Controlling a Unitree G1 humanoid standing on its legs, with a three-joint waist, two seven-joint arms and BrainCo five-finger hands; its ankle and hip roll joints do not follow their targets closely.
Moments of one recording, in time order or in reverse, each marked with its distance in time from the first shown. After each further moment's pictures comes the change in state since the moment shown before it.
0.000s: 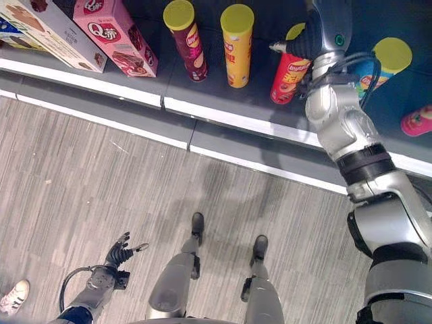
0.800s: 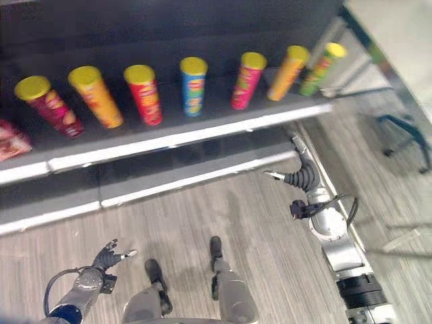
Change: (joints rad) left arm 0.012 0.049 0.157 0.046 0.155 0.076 -0.079; right arm 0.939 0.186 -0.328 -0.315 0.514 -0.183 0.406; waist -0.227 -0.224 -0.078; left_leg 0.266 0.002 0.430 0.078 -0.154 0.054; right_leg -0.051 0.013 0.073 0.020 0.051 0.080
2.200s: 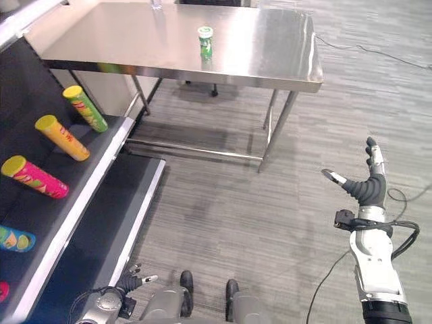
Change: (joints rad) left arm 0.034 -0.136 -0.078 0.082 0.038 0.009 -0.025; right arm 0.094 0.008 -0.288 0.013 0.015 -0.006 -0.146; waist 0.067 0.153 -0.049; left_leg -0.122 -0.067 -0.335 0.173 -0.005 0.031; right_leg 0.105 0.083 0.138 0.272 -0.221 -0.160
